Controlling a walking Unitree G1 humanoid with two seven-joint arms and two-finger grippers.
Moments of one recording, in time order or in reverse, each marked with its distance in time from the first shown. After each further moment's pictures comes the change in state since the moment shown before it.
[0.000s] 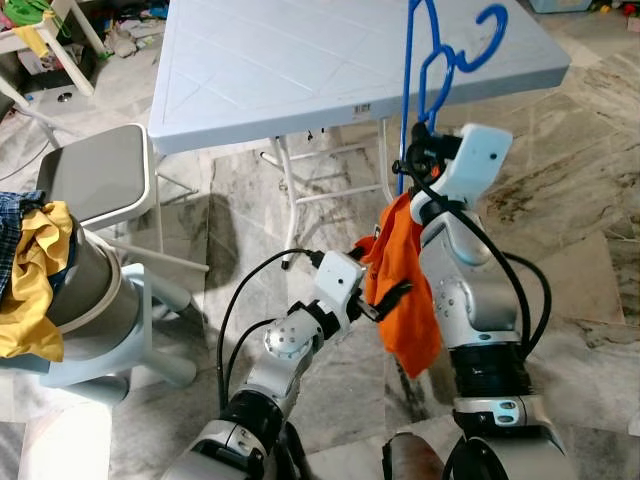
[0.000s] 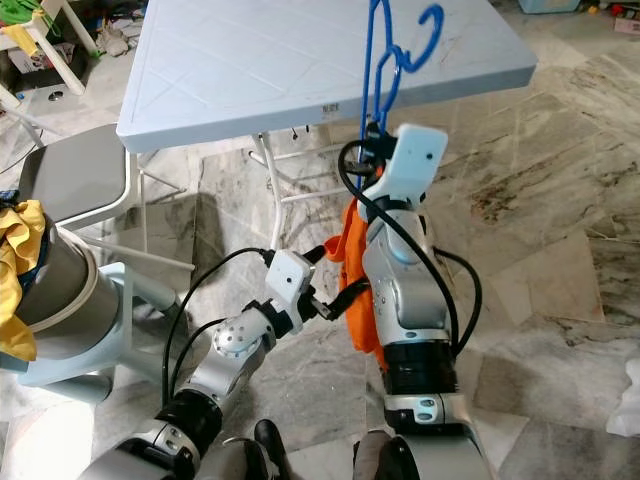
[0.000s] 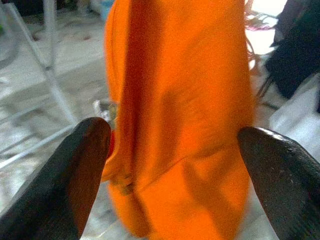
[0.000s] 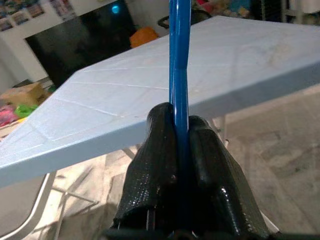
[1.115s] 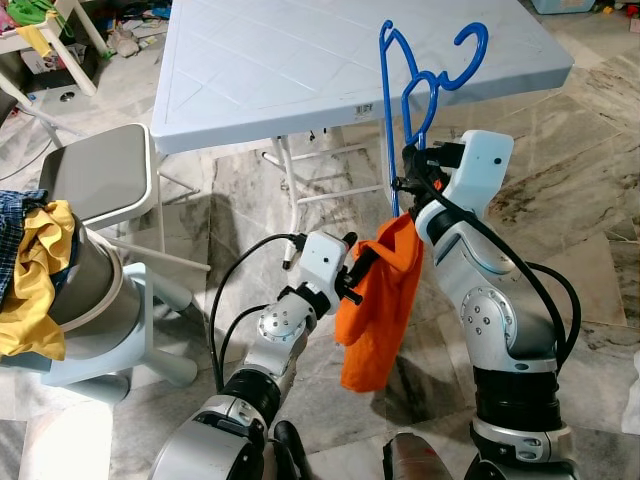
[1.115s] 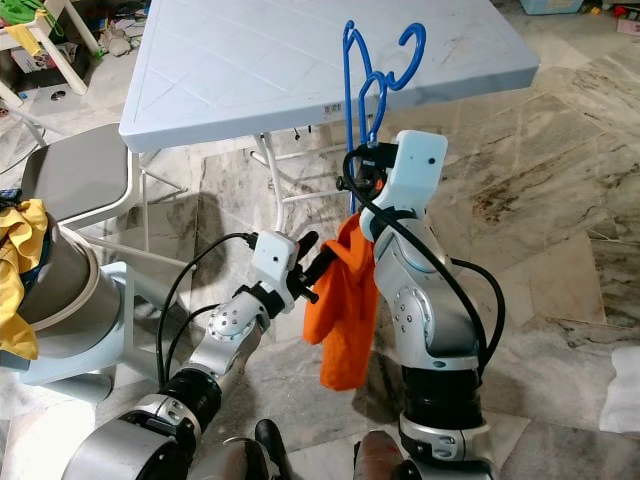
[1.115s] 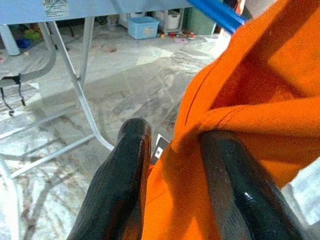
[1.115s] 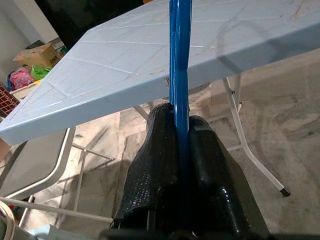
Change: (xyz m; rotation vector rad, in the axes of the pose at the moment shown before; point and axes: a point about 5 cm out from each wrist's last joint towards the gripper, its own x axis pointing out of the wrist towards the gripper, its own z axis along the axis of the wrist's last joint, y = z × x) left arm 0.005 0.021 0.012 -0.043 -0.070 0.086; right arm -0.023 -0.002 0.003 0.028 0.186 0.039
